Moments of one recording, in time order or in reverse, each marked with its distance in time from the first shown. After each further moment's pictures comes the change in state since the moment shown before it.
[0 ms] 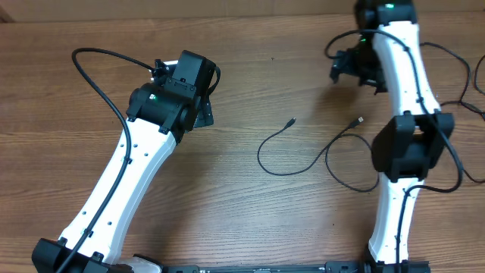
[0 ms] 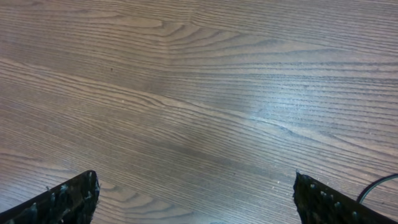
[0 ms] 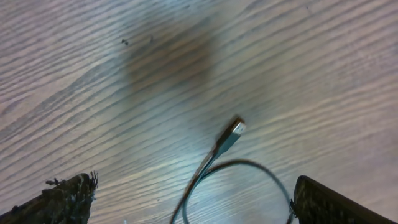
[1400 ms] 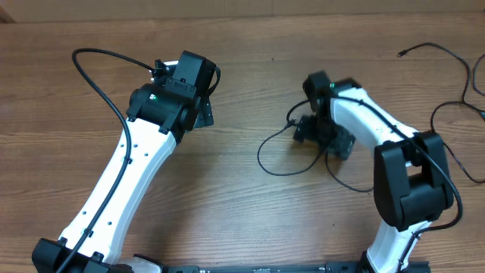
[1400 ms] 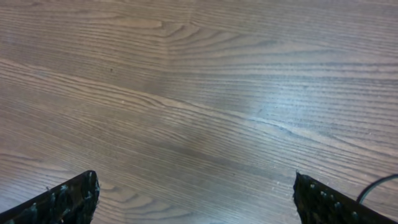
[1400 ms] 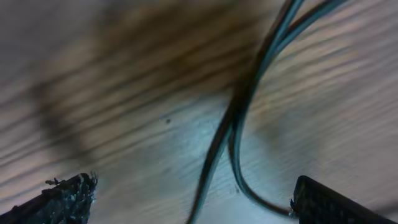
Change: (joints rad) left arm 0.000 0.000 0.000 0.002 0.000 0.000; right arm 0.225 -0.387 -1.060 0.585 -0.082 0.344
